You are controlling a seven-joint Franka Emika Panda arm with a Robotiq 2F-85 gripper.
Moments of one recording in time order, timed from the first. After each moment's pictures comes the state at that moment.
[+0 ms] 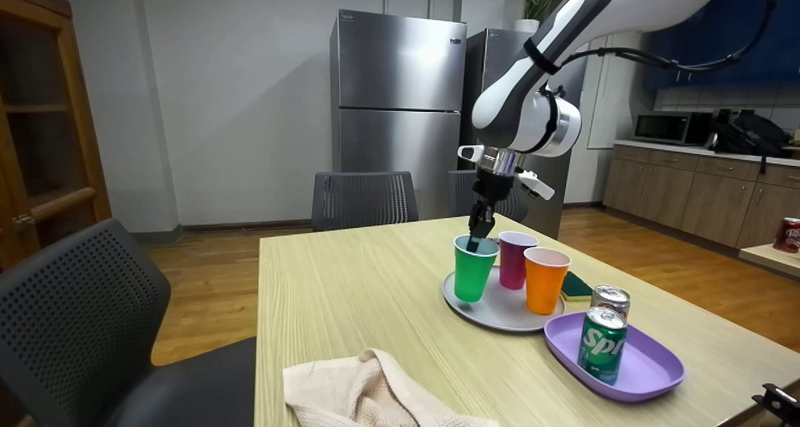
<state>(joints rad) -0.25 0.56 0.26 -1.98 0.07 2.62 -1.25</state>
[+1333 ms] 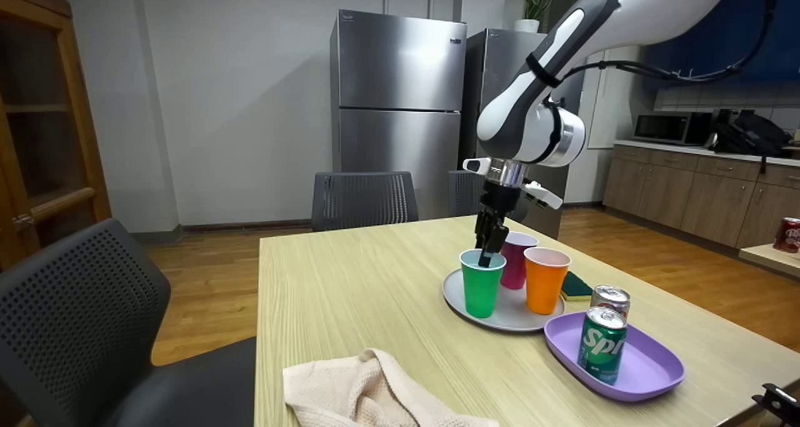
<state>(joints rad) -0.25 0.59 0.24 -1.97 0.07 2.60 -1.35</state>
